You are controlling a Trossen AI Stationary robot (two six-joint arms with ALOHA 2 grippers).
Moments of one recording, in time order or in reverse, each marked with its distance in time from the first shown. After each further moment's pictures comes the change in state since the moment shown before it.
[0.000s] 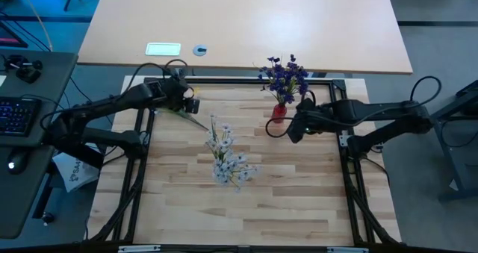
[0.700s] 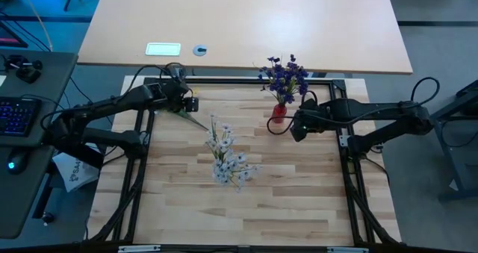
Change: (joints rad) left arm 0.000 -0.002 -0.032 0.006 -0.028 -0.158; right arm -0.067 0.000 -0.067 -0.084 -0.063 0.070
